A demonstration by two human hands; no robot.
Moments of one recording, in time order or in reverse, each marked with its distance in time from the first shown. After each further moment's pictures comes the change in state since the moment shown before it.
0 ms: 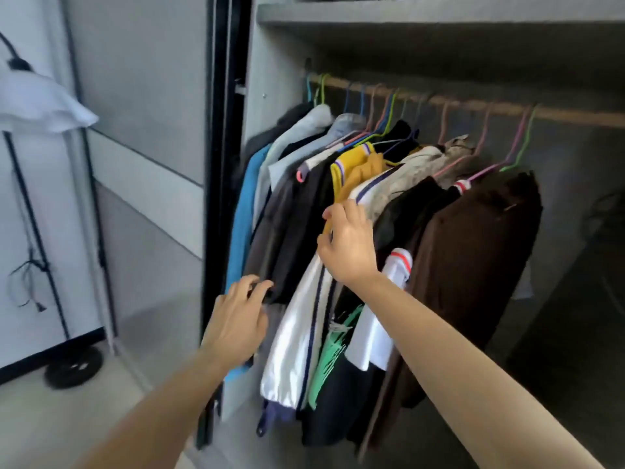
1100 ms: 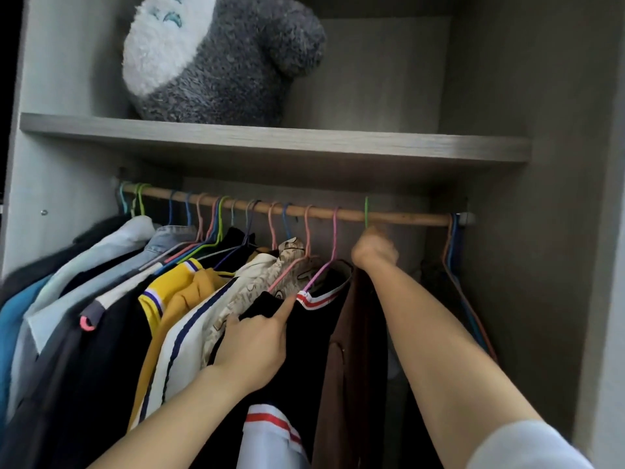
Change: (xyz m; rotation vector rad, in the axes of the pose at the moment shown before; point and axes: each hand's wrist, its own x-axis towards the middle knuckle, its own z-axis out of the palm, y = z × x) left_hand 0.209 0.241 -0.005 -0.080 0.029 0.451; right_hand 0.130 0.217 -0.203 -0.476 0.021 0.859
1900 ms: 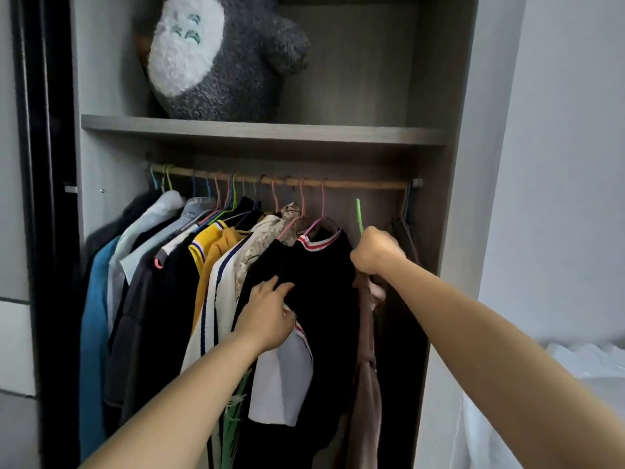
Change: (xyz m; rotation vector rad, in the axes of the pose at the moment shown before) left_hand -0.115 0.028 -0.057 -0.351 -0.246 -0.113; right_hand -0.198 0.027 -0.114 0.002 -0.292 -0.030
